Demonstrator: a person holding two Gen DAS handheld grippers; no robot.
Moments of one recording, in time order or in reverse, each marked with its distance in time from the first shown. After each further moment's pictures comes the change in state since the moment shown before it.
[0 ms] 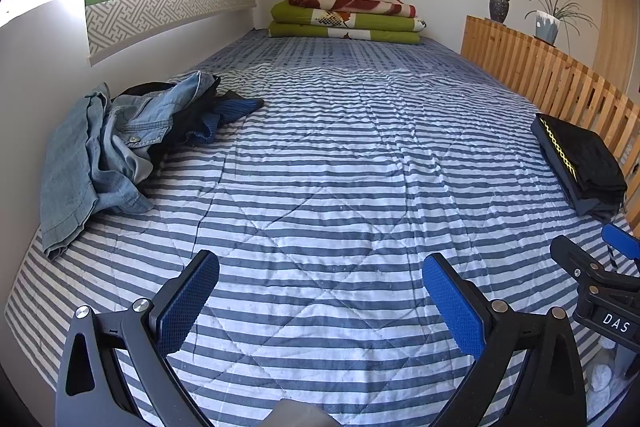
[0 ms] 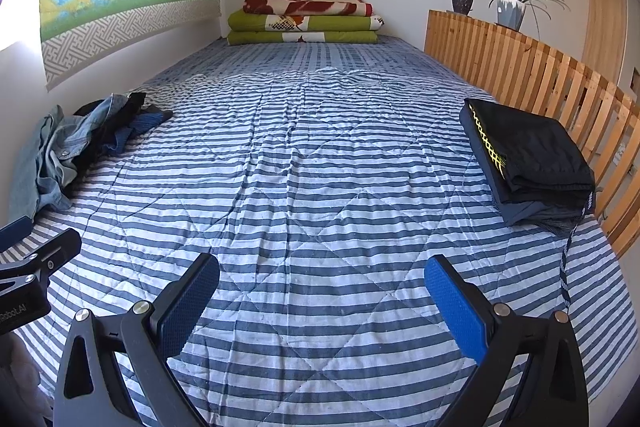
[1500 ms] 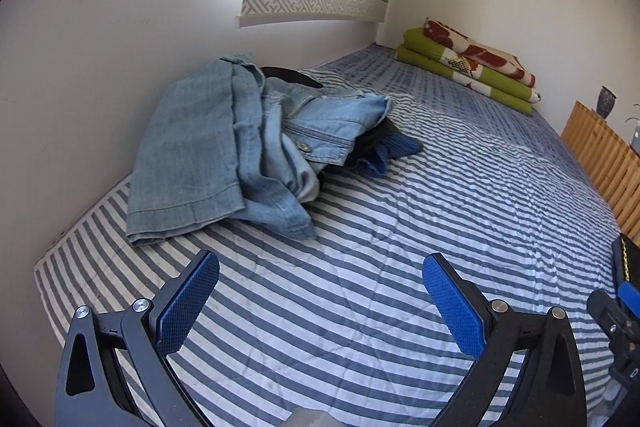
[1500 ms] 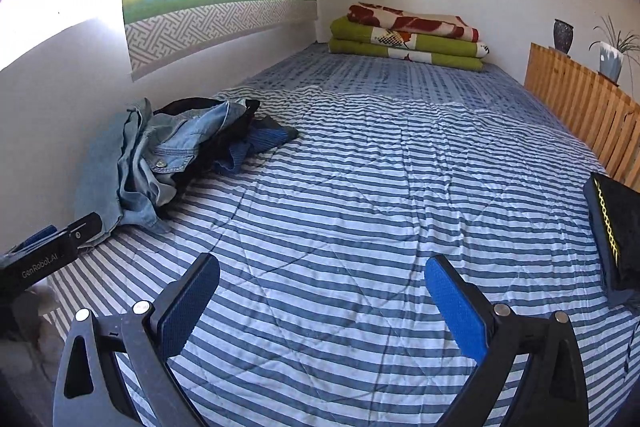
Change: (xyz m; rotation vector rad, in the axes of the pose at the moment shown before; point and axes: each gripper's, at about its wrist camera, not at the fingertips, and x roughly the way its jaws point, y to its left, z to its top) left arm -0.001 0.217 0.027 -0.355 -0.051 0.245; right arm 0.019 0.164 0.069 -0.137 -0.018 0.276
